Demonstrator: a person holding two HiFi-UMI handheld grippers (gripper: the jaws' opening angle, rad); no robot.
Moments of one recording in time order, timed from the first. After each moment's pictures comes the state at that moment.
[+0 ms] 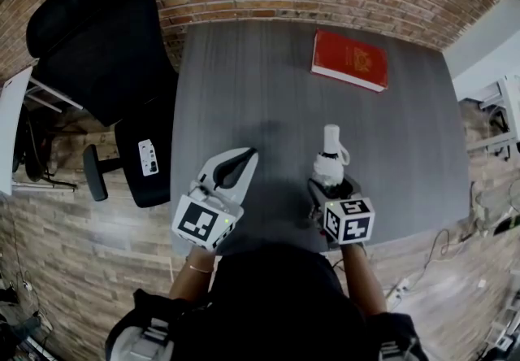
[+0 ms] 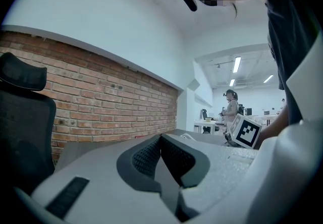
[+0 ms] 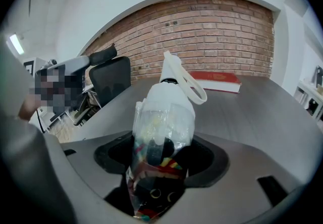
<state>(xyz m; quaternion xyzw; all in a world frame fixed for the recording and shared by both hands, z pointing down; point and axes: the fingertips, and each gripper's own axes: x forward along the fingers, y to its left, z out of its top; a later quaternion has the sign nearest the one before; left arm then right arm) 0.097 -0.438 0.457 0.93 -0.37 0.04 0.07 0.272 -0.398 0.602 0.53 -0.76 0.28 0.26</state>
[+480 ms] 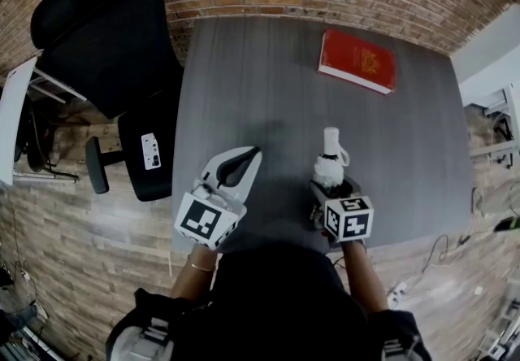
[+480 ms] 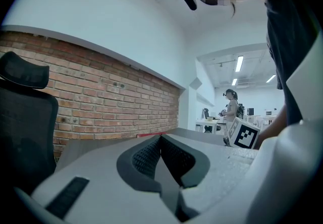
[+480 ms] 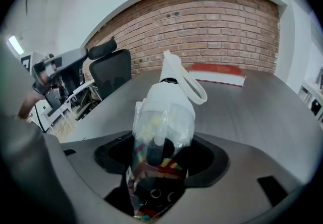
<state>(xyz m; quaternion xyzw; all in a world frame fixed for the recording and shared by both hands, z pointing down) 0.096 -0.440 0.464 0.92 -0.37 0.04 0.08 0.270 -0.397 0.626 0.51 -0.76 0.30 0.29</state>
